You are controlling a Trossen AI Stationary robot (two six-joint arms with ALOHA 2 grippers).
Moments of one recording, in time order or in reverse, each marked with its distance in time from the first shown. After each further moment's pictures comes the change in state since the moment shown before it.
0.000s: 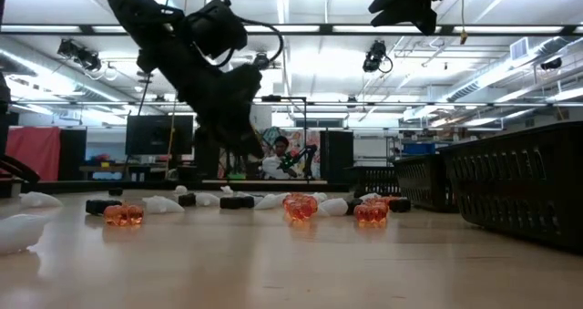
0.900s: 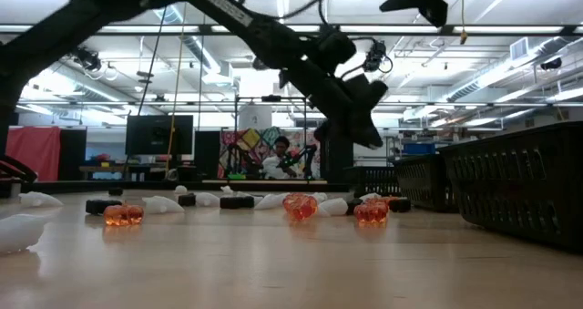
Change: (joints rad) left arm 0.161 0.713 1.065 -0.247 0.050 0.283; right arm 0.021 -0.077 0.000 -0.011 0.012 0.103
